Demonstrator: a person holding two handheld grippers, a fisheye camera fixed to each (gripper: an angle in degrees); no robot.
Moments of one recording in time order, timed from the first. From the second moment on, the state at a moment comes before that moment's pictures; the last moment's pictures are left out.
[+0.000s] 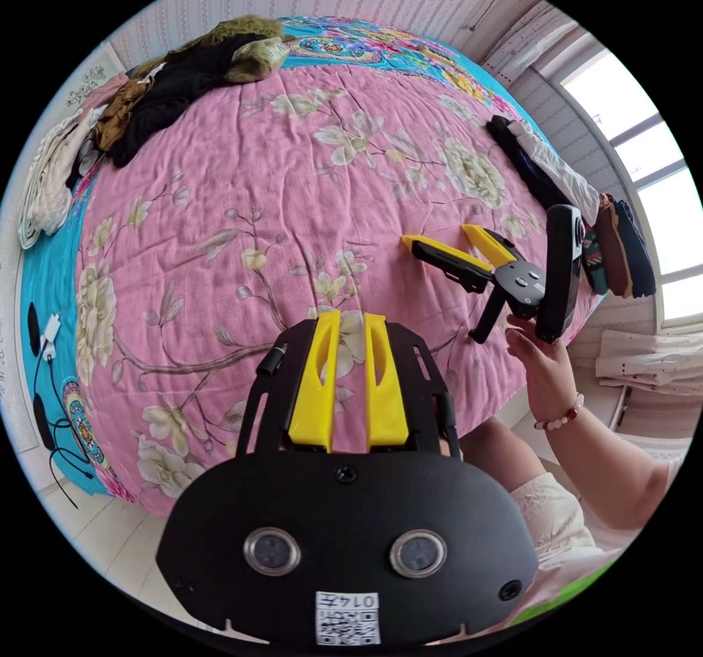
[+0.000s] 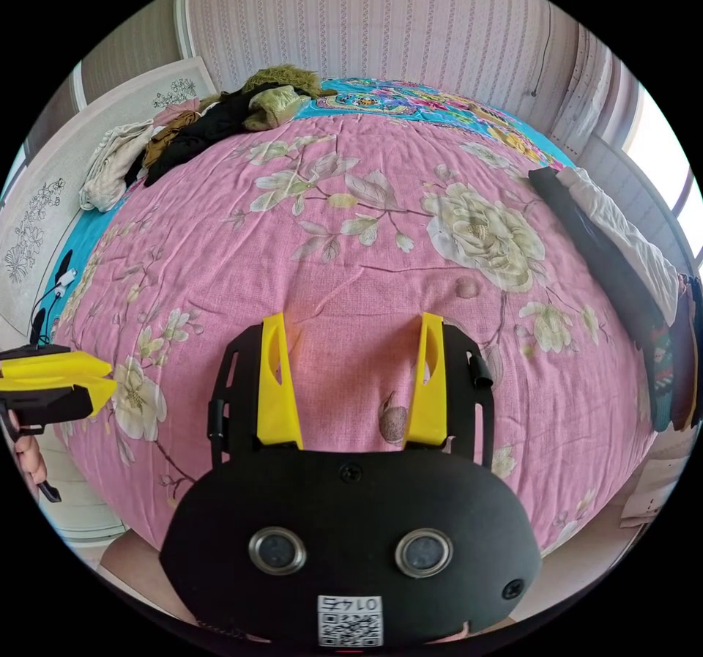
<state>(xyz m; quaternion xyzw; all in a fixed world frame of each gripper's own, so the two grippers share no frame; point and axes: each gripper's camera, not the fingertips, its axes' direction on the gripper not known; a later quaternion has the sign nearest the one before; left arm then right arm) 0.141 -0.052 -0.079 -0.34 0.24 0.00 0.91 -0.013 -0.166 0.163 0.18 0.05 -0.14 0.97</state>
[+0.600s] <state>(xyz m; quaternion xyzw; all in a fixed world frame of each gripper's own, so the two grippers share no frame) 0.156 -0.044 -0.035 -0.35 0.16 -0.01 0.92 -0.004 -0.174 0.174 0.18 0.05 -0.14 0.97</state>
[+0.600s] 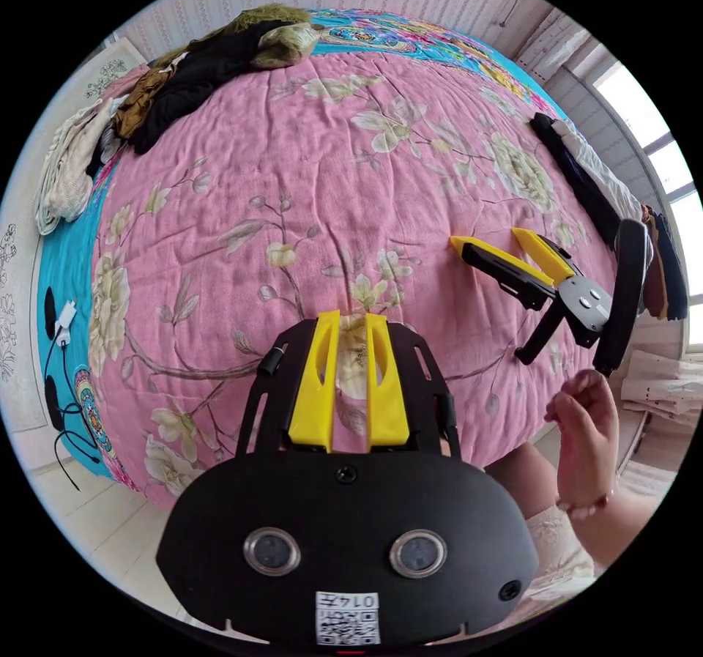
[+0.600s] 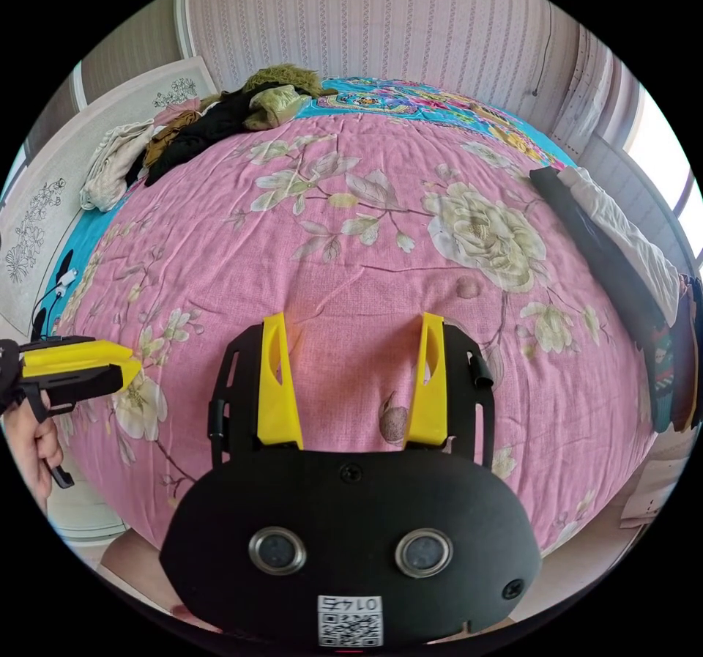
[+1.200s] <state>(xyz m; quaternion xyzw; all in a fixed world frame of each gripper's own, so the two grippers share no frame) 0.202 -0.041 -0.025 -0.34 0.06 -0.05 0.94 0.006 -0.177 0.172 0.18 0.05 -0.14 0.97</state>
